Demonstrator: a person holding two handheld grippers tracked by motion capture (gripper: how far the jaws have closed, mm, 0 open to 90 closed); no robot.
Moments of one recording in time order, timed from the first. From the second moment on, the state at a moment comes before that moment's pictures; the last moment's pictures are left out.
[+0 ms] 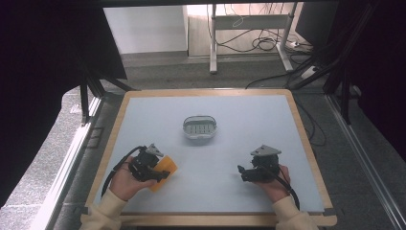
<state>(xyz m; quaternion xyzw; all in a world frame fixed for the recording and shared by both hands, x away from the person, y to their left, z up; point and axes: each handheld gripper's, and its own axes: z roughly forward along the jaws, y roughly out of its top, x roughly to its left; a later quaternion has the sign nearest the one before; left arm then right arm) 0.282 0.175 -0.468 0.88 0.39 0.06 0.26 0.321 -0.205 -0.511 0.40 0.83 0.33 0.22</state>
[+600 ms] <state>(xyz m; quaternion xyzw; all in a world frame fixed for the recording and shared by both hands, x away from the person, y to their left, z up) 0.288 0.176 -0.459 0.88 0.38 0.06 0.28 0.320 -0.205 -0.510 0.41 0.82 0.33 0.22</state>
